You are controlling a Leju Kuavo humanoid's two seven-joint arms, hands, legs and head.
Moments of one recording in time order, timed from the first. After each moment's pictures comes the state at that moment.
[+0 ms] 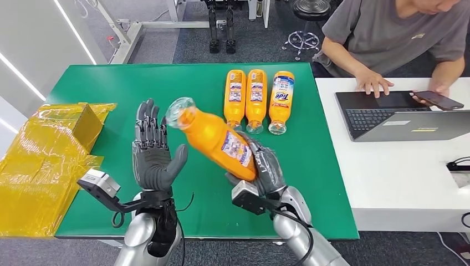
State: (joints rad) left arm -0.17 -0.27 -0.43 -1.52 0.13 0.31 -0.70; right arm -0.37 0.07 0.63 -1.10 0.53 -0.43 -0.49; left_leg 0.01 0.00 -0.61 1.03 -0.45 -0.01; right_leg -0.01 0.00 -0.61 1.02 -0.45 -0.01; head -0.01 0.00
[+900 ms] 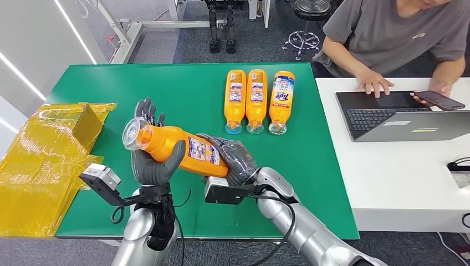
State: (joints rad) left arm -0.20 -0.27 -0.39 -1.48 0.11 0.30 -0.70; right arm -0.59 0.13 0.76 -0.89 0.57 -0.19 -0.52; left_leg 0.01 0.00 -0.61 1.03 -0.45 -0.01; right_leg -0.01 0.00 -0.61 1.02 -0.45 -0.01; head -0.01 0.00
